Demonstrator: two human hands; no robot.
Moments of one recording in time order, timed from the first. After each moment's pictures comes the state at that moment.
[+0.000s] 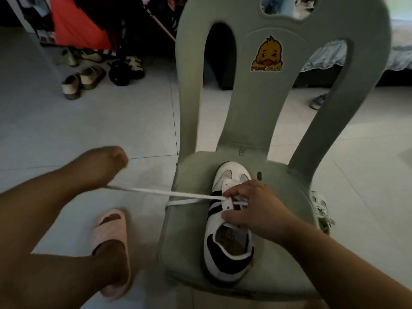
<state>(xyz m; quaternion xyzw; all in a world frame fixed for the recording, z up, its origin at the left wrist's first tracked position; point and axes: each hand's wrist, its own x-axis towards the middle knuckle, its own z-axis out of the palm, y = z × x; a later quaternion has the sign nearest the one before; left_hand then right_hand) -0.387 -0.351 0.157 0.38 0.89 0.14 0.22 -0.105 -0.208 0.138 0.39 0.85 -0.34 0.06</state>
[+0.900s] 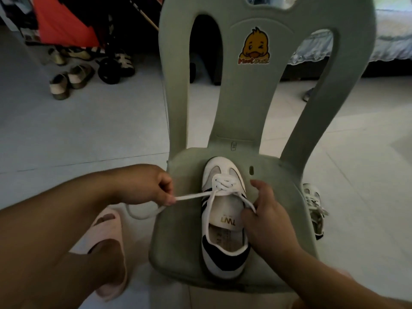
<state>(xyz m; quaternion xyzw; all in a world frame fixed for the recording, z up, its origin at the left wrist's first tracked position) -0.315 -0.314 0.166 0.54 0.74 0.03 0.41 -0.076 -0.241 0.126 0.51 0.77 -0.35 -0.12</state>
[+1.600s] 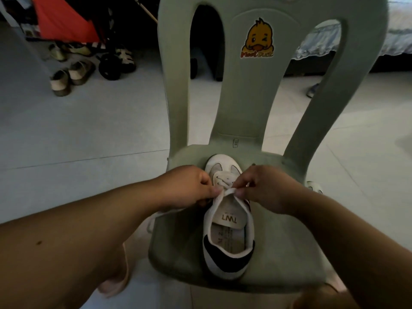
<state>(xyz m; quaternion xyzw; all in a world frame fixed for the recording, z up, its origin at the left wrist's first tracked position) -0.261 -0.279 0.150 0.51 0.74 0.14 0.41 -0.100 -0.172 0.156 0.34 0.87 -0.34 0.10</state>
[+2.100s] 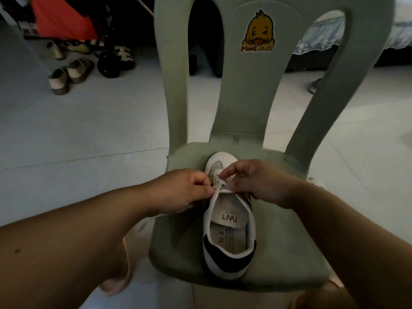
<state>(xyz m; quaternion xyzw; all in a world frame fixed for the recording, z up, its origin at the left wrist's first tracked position) -0.266 -0.291 0.146 0.46 0.72 0.21 0.47 -0.111 -0.170 0.152 0.34 0.76 -0.55 0.07</state>
